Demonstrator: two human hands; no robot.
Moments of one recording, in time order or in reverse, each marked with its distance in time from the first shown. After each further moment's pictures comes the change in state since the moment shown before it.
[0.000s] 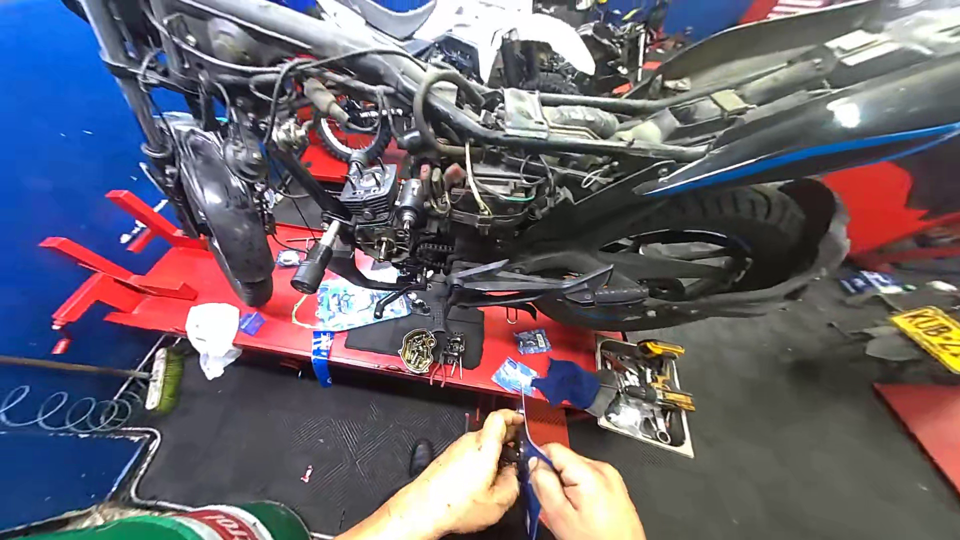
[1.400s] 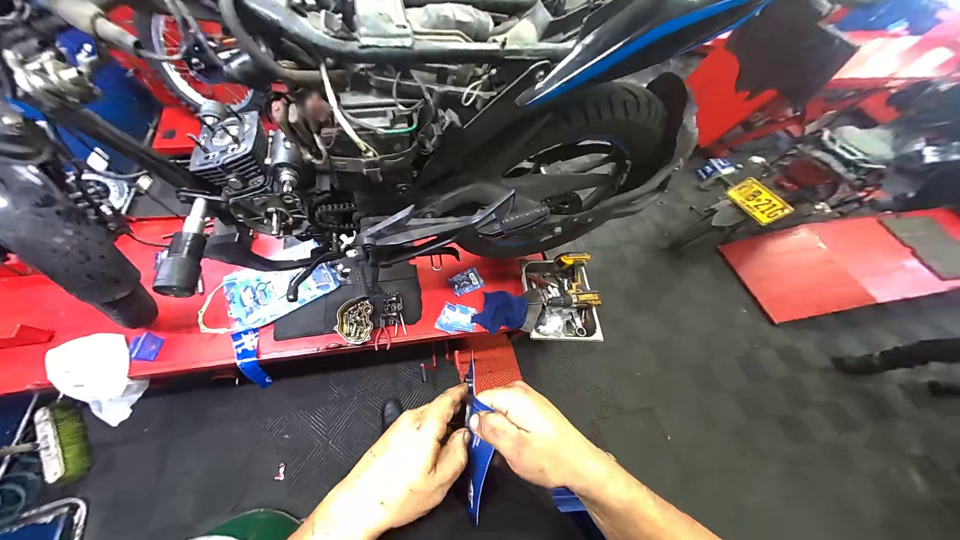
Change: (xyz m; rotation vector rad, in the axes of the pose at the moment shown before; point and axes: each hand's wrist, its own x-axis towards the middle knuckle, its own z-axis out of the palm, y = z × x) left_hand -0.004 0.023 0.011 0.107 -0.111 0.058; right_hand 0.004 0.016 -0.040 0.392 -0.438 0.092
